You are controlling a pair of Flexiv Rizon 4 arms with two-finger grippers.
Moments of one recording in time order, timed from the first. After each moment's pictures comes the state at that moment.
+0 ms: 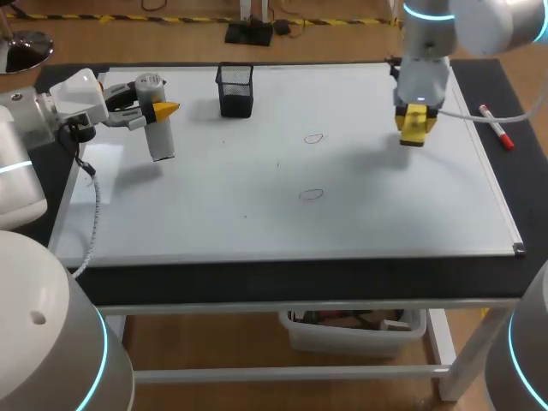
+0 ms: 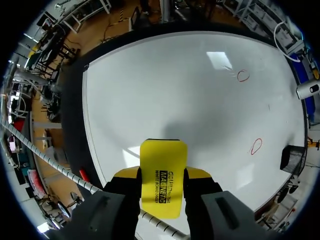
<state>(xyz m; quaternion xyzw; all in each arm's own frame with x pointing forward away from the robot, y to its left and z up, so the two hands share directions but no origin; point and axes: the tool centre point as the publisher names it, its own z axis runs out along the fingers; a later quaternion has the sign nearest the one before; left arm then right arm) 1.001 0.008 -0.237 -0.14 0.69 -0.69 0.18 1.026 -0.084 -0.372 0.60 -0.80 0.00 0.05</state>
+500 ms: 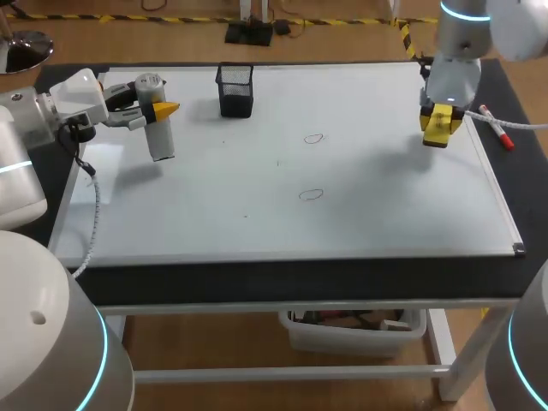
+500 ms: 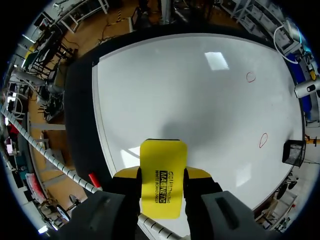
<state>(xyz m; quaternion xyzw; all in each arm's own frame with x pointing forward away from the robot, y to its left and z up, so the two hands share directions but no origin) 1.001 0.008 -0.237 -0.14 0.69 -0.69 0.18 1.021 -0.125 -0.370 0.60 -0.80 -0.01 0.03</state>
